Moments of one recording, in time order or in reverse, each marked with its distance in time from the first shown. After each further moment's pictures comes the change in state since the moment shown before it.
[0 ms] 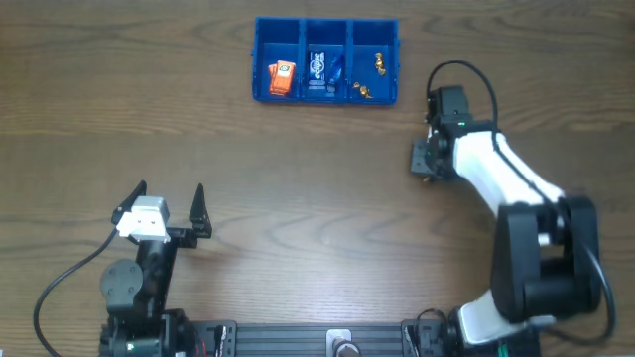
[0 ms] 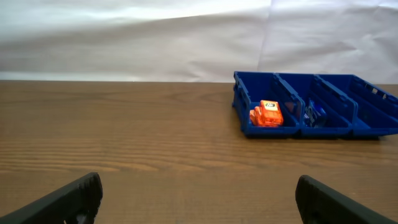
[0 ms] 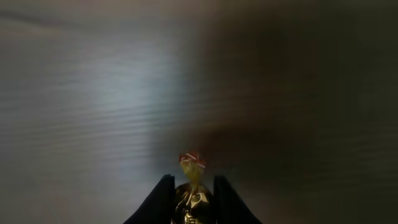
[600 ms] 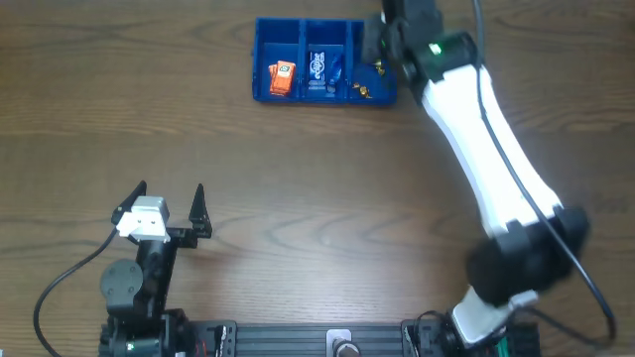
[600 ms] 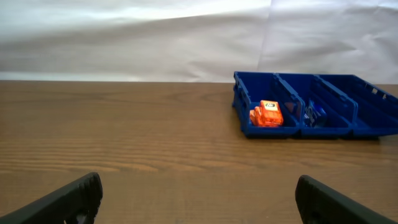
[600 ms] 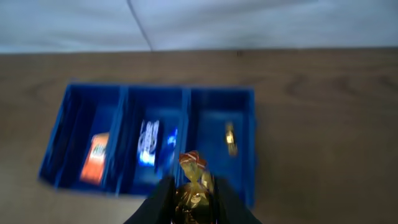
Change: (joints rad) left arm 0.000 0.000 0.000 0.000 0.000 0.000; right arm 0.193 0.198 0.813 -0.083 0.102 0.038
